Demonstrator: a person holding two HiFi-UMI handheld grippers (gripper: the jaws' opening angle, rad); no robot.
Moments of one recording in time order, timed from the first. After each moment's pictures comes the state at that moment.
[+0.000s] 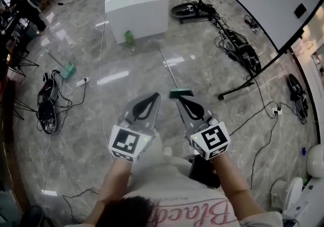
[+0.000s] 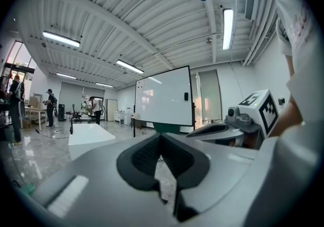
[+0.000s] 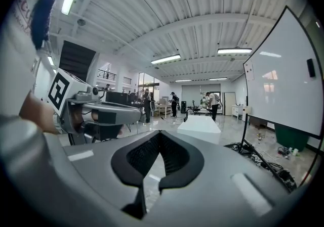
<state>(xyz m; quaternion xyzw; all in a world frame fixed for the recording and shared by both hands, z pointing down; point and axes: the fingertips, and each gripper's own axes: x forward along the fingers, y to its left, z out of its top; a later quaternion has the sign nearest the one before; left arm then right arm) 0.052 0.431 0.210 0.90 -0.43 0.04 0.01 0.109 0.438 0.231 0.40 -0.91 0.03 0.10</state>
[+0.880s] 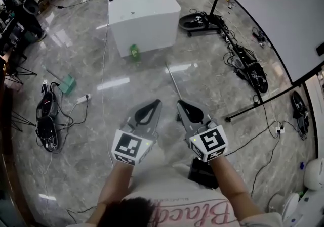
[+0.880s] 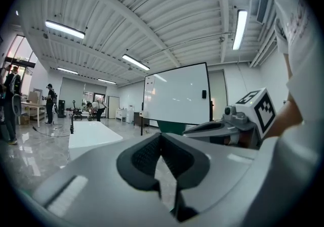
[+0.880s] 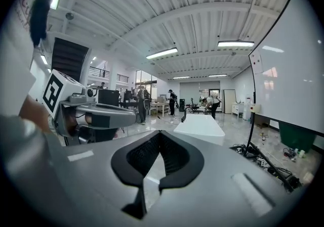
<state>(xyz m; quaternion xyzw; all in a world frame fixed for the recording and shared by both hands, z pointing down) -0.014 0.270 0.226 0.90 -0.43 0.04 0.03 0.042 0.269 0.242 0.41 -0.91 0.04 0.11</state>
